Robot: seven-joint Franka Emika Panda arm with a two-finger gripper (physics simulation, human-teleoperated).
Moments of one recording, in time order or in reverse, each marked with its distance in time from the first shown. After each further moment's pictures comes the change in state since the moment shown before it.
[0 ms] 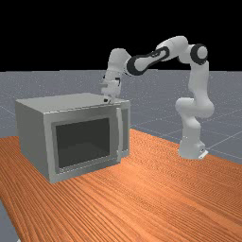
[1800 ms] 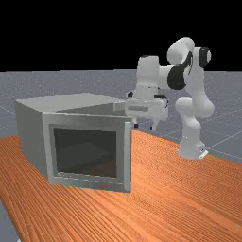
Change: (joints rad) arm 0.013 0.263 0.601 0.200 -0.024 -0.031 0.268
